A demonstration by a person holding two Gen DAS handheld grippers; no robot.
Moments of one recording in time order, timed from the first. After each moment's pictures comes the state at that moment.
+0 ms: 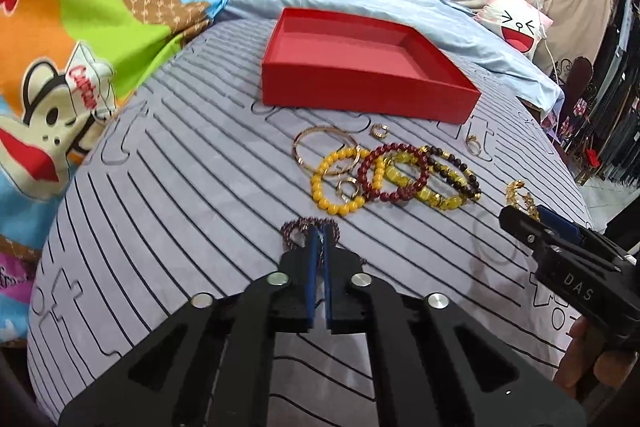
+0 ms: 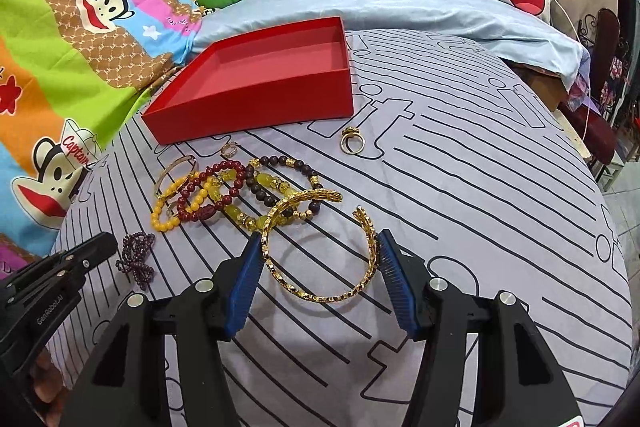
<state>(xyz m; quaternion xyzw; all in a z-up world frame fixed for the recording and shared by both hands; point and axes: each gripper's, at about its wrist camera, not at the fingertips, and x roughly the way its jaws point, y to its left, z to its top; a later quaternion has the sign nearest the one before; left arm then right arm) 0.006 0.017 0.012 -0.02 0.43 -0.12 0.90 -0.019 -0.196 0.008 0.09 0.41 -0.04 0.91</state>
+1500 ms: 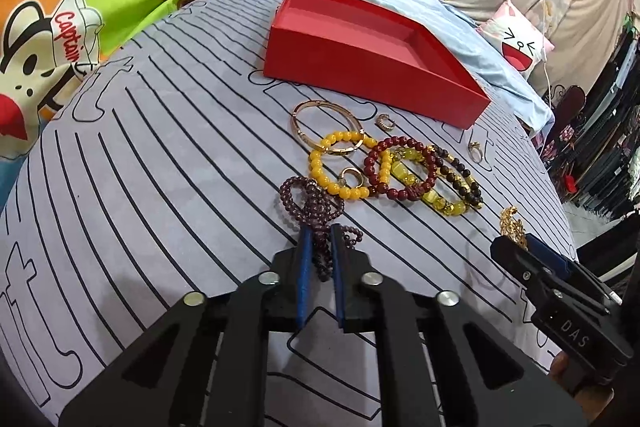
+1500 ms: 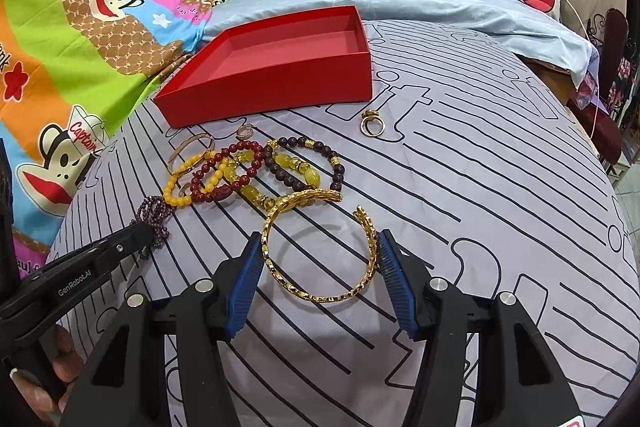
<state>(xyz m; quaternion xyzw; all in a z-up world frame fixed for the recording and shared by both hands) 0.020 0.027 -0.008 -0.09 0.44 -0.15 0.88 -0.024 -0.182 0.004 0.09 0.42 -0.02 0.90</state>
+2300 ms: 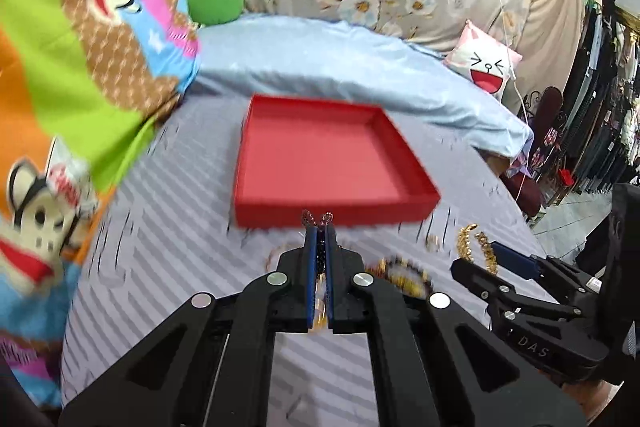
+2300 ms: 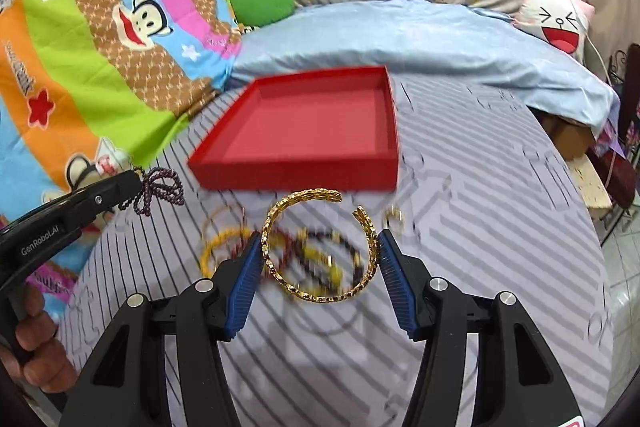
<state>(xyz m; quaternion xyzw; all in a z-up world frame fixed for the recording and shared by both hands) 0.063 0.008 0.102 -0.04 0.35 -0.18 0.92 0.035 -0.193 0.072 0.08 0.38 0.04 0.92</state>
